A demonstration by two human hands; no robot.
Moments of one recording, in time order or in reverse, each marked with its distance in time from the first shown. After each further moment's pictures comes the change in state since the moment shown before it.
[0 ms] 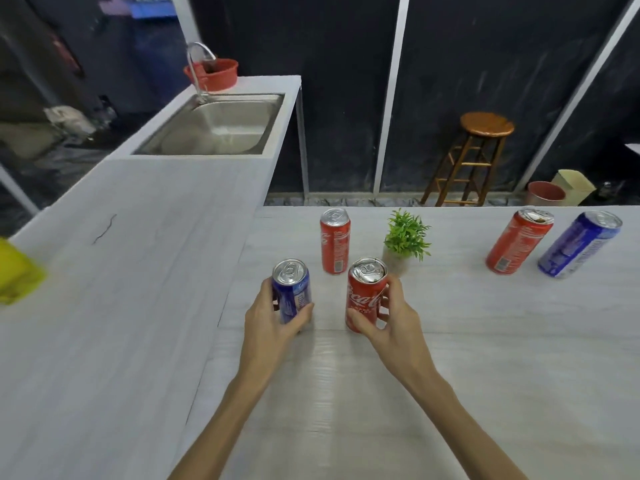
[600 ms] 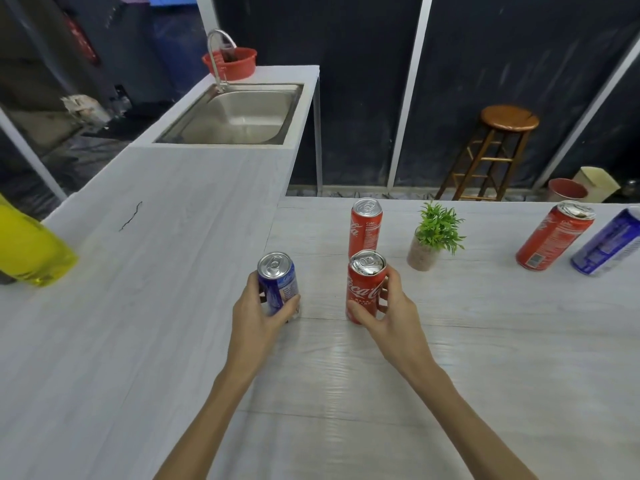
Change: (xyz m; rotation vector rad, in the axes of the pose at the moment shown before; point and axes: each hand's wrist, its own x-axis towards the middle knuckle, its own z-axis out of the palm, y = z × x) left_hand 0.002 -0.038 -0.058 -0.042 0.037 -0.032; right_hand 0.004 -0.011 0.051 -0.029 -0.024 0.017
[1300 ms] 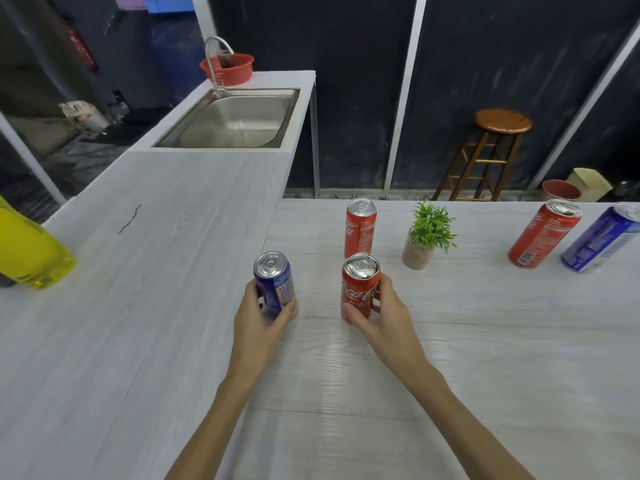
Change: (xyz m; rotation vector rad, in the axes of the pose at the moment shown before) left_hand -0.013 -0.011 0.006 -0.064 0.010 -0.064; right_hand -0.008 0.002 0.002 -0.060 -0.023 0.009
